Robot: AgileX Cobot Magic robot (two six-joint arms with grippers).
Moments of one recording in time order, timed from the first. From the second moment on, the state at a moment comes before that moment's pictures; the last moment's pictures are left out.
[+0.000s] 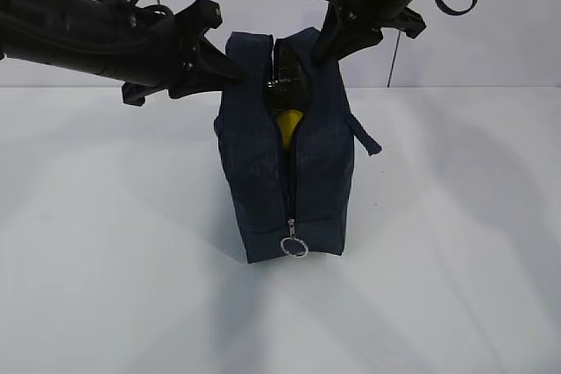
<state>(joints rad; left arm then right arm) -0.38 1.74 -1.16 -1.37 0.55 0.67 0.25 2.09 -2.05 0.50 1.25 -0.08</state>
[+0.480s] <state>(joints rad) -0.38 1.76 -1.20 -1.37 0.53 0.67 0.25 2.10 -2.05 0.47 1.24 -0.06</state>
